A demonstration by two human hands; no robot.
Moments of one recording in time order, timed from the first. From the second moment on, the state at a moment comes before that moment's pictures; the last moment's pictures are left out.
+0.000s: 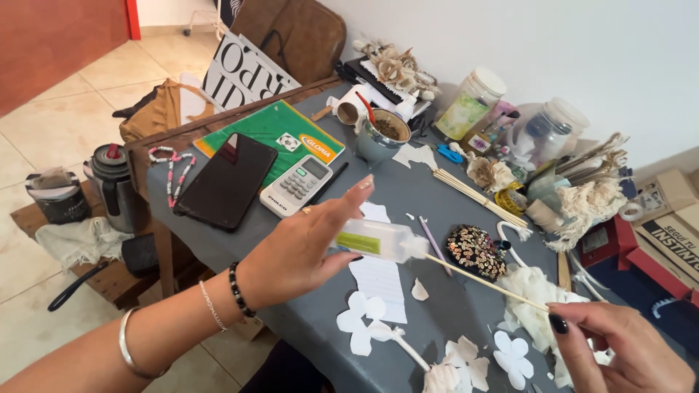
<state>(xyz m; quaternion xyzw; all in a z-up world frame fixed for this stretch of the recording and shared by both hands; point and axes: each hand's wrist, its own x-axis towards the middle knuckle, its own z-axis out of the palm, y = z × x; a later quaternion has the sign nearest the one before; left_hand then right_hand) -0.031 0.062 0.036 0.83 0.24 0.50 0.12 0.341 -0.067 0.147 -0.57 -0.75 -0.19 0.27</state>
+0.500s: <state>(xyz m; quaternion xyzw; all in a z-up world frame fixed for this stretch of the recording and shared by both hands) -0.035 0.048 0.010 0.76 0.32 0.50 0.25 0.307 -0.049 0.129 -0.61 -0.62 0.03 0.49</state>
